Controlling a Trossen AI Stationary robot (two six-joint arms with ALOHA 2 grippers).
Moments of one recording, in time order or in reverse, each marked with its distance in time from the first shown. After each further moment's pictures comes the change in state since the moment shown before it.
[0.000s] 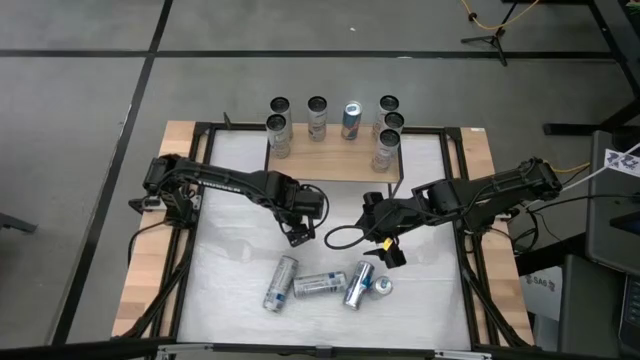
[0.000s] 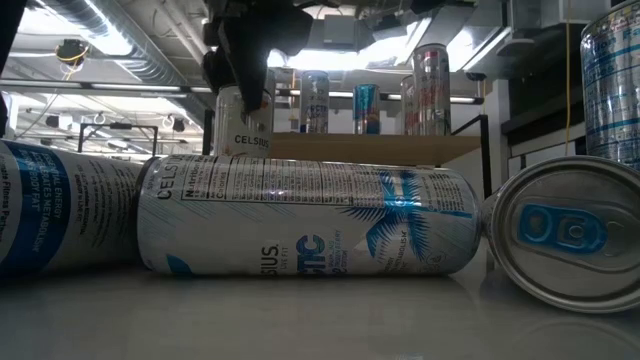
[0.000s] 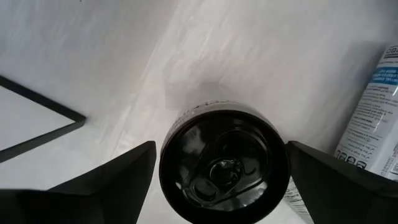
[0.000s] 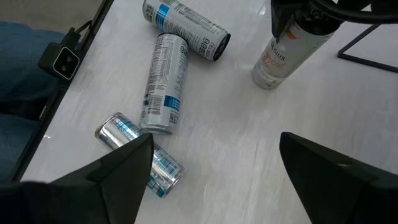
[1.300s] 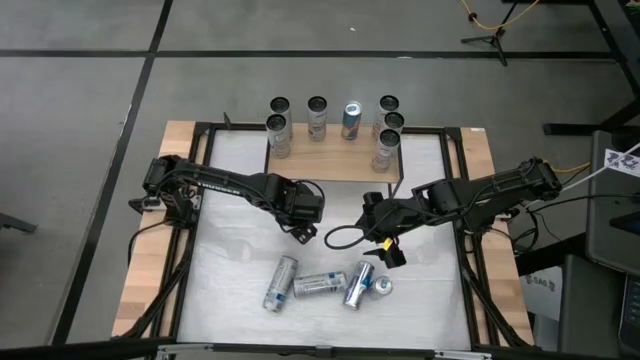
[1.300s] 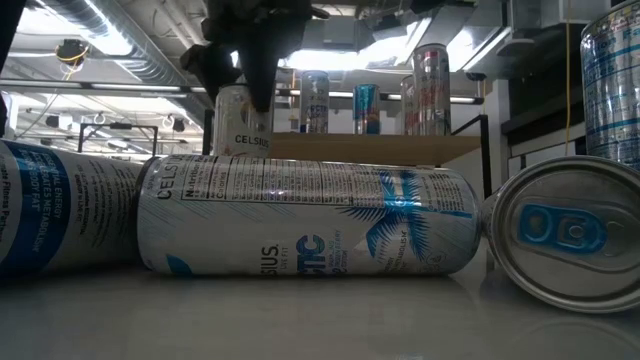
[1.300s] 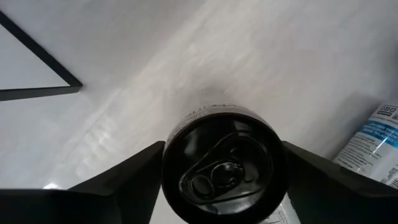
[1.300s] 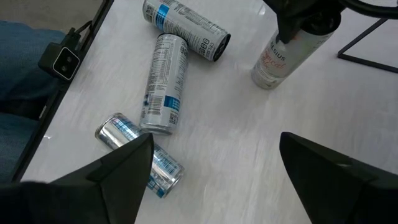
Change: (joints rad) left arm -0.018 0.000 0.000 0.003 -0.046 -0.313; right arm 0.000 0.000 0.000 0.001 0.000 0.000
